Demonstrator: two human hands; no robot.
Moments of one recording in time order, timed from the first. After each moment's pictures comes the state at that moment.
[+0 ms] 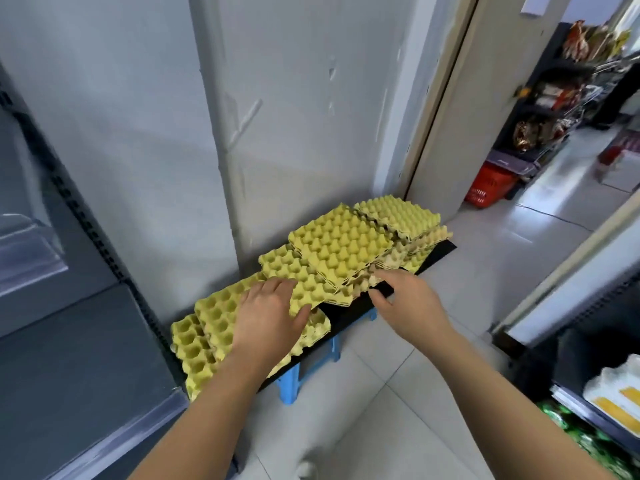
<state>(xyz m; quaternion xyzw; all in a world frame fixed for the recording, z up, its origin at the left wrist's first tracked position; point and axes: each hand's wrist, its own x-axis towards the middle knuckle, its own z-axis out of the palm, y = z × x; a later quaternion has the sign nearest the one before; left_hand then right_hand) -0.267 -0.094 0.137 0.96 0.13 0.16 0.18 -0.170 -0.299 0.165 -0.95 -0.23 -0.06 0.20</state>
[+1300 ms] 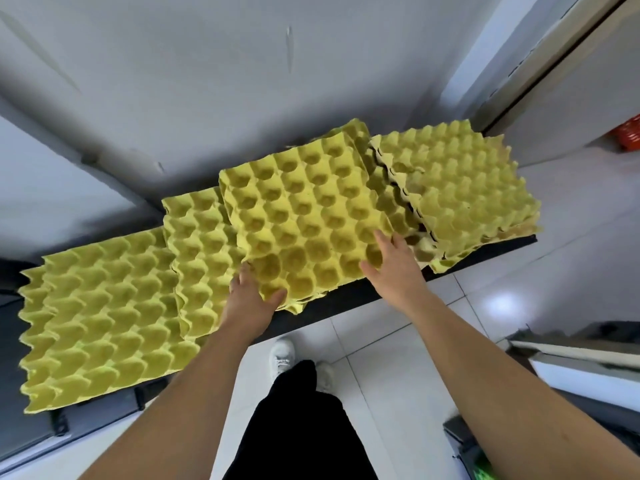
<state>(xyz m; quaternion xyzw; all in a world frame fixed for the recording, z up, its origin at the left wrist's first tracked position) 0.119 -0.133 -0.124 0.76 0.50 -0.16 0.39 0.310 -0.297 -0.093 -0.93 -0.24 0.28 0.10</state>
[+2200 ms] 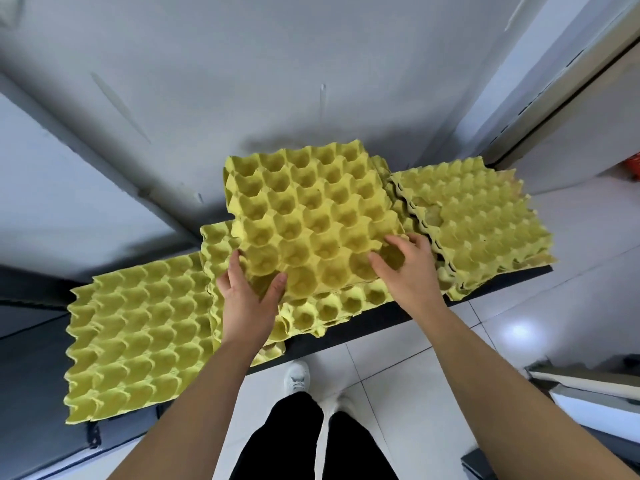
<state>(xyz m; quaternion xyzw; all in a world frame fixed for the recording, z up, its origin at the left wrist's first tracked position) 0.108 -0.100 -0.051 0.70 0.52 0.10 0.47 0.304 -0.256 -0.038 -0.91 -0.21 0.19 0.31</state>
